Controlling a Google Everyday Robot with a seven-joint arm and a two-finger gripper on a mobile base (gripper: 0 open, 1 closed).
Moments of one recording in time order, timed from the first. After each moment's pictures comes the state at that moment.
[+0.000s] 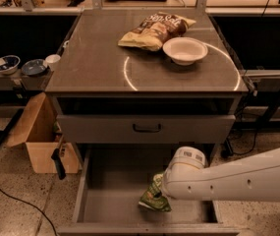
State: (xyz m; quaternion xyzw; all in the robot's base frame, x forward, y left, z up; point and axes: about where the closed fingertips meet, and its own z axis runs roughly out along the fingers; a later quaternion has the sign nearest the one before) arm 0.458 -0.107 0.487 -0.58 0.80 -0.05 0.13
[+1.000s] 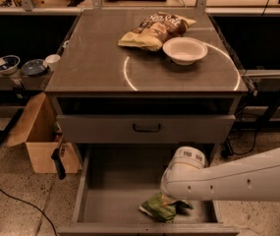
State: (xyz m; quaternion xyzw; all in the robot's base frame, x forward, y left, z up) arm 0.457 -0.106 0.485 -0.58 0.80 -0.05 0.13
